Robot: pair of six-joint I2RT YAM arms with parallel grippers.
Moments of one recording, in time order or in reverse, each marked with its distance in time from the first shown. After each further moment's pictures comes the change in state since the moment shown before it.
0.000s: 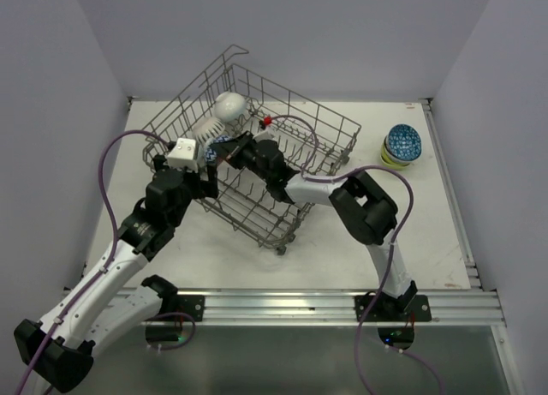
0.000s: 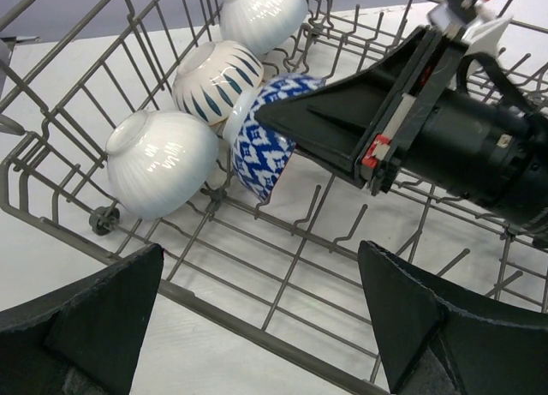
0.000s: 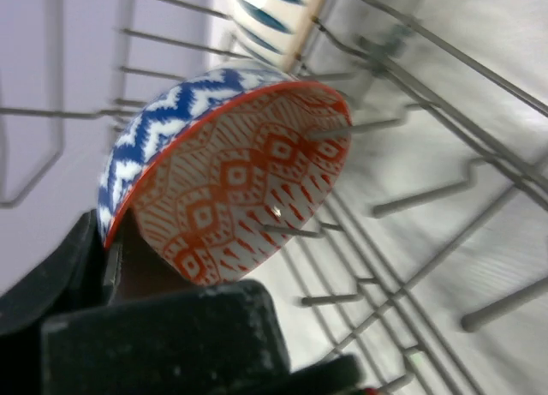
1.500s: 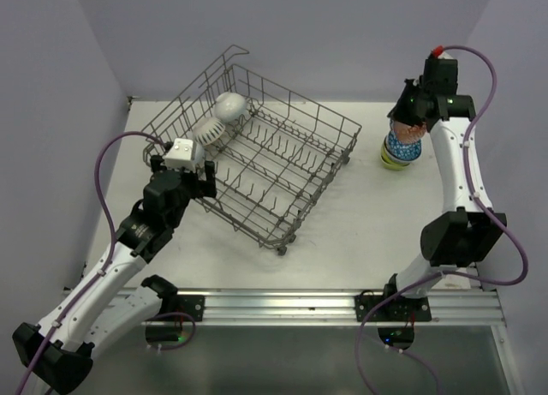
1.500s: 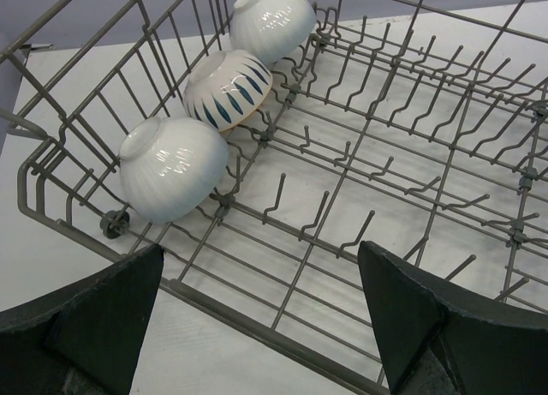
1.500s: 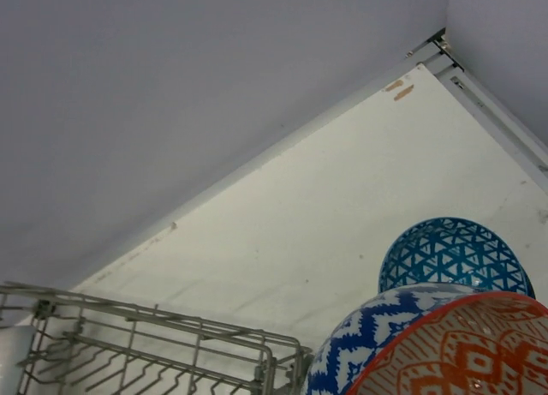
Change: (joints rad) left arm -0.001 -0.020 0.000 -0.001 -0.025 0.008; right arm -0.862 -0.513 0.405 -1.537 -0.096 -0.906
